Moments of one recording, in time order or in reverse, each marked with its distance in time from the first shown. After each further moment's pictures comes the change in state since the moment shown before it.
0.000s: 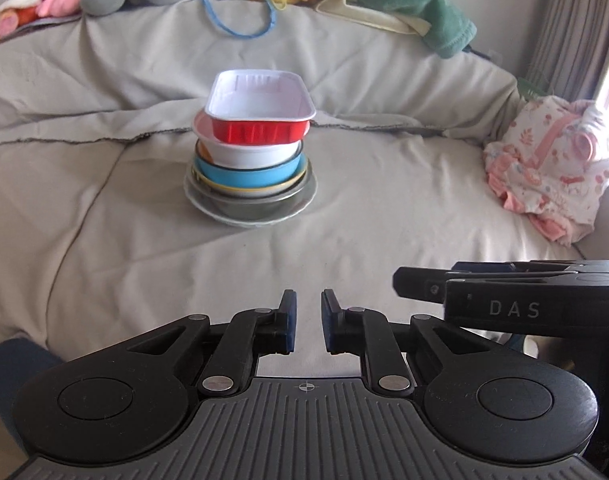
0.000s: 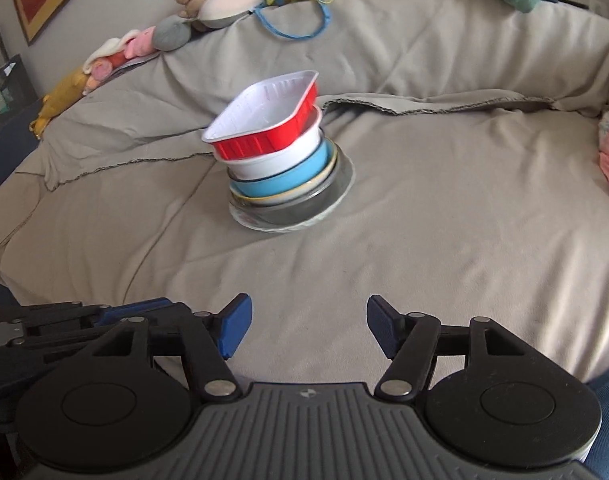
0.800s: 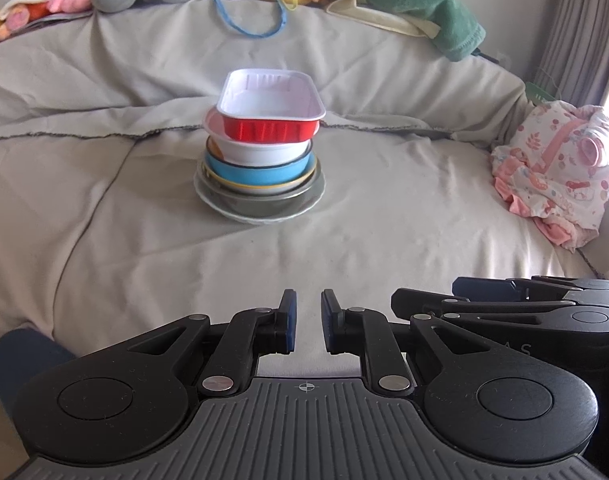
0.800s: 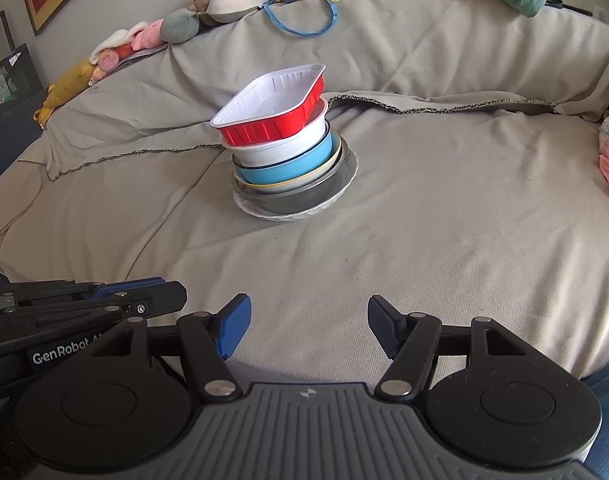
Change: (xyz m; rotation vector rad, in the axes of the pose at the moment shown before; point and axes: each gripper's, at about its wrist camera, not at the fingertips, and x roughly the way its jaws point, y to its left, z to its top) left arm -0.004 0.003 -0.001 -0.023 -0.002 0.008; right arm -0.001 0.008 -0.012 -0.040 -0.002 0.005
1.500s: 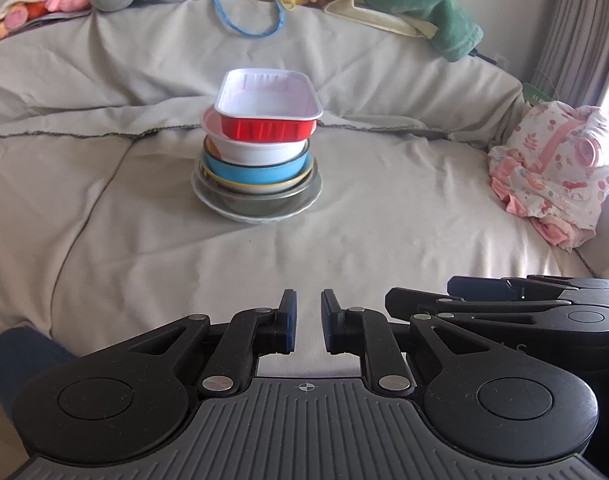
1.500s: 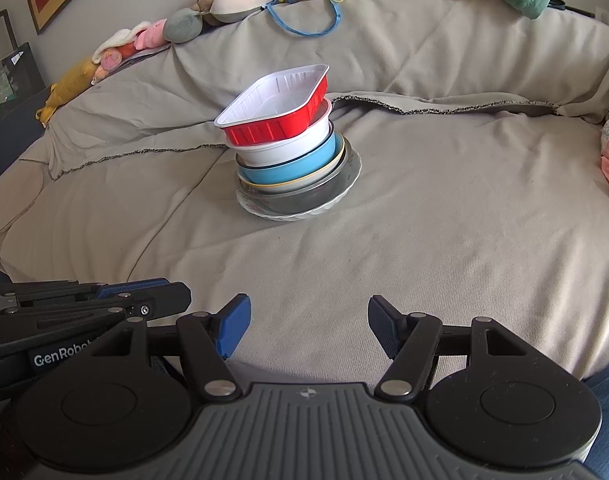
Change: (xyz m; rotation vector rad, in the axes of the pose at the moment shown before) left arm -0.002 -0.002 -0.001 0.003 0.000 -0.008; right arm 0.000 0.003 -0.001 -0.003 -0.001 0.003
